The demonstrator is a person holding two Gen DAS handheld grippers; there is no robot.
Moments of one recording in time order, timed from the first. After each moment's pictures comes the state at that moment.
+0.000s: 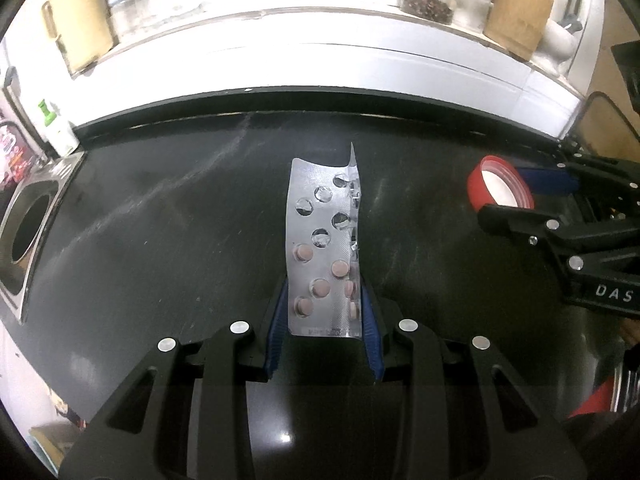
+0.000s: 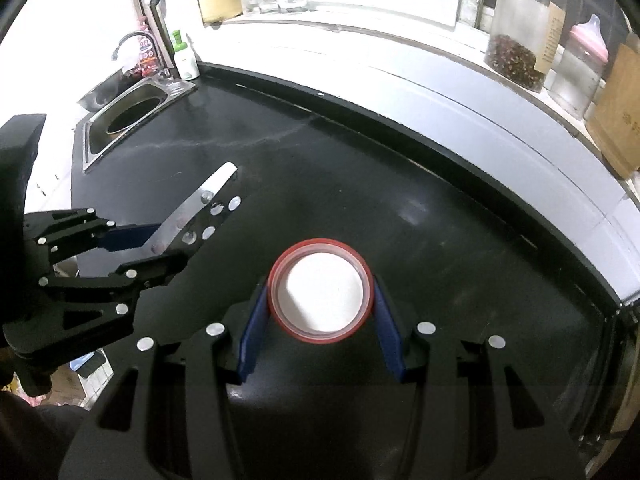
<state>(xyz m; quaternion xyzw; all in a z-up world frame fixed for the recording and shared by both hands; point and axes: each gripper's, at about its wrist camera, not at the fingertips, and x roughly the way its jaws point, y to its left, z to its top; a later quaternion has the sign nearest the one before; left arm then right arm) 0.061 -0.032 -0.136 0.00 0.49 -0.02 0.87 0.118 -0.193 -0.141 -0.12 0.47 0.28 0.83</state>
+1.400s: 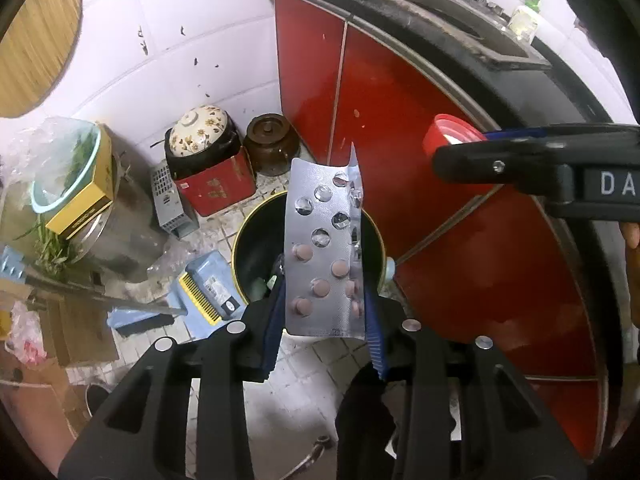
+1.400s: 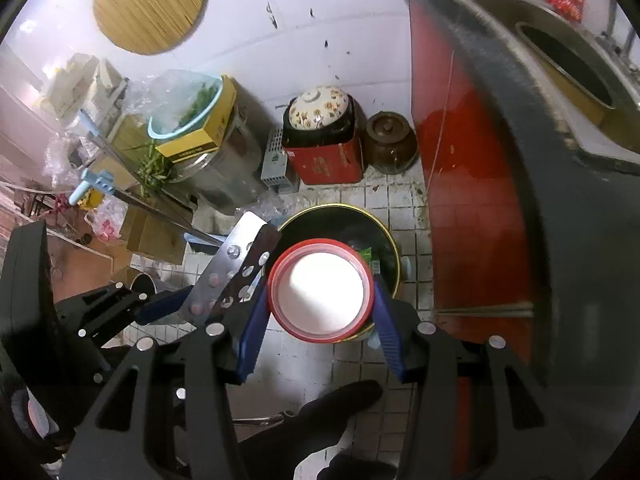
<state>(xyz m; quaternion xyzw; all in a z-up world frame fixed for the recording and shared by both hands) -0.319 0.421 -0.251 -0.27 0.48 0.38 0.74 -0.161 0.460 -0.245 -0.30 0.49 0.62 0.53</state>
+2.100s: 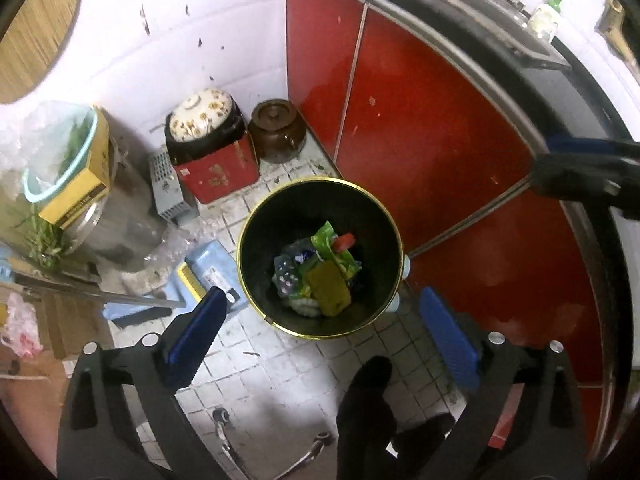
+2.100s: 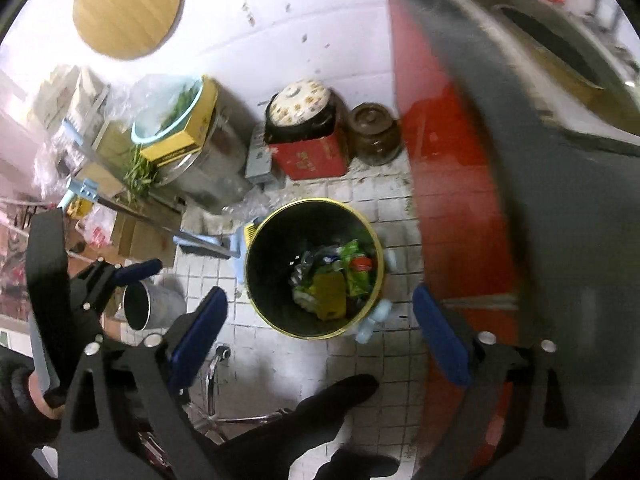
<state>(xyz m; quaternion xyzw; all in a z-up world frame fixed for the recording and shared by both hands) -0.321 0.441 -0.266 -0.29 0.49 0.38 0.73 -0.132 0.434 -0.237 -0.29 0.50 0.60 0.55</state>
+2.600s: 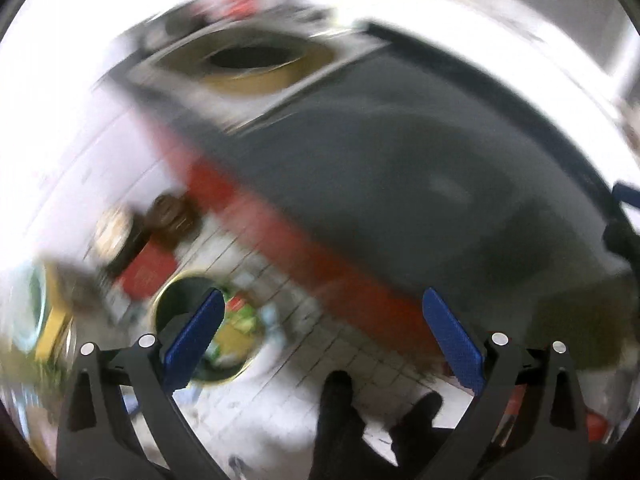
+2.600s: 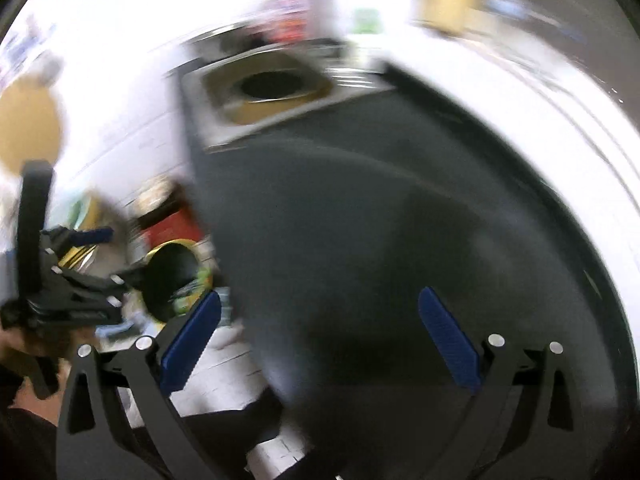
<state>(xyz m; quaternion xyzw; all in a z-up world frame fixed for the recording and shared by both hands) -0.131 0.300 -0.135 -0.15 0.50 0.20 0.83 -0.006 0.111 -0.101 -0.18 0.45 0.38 0.79</state>
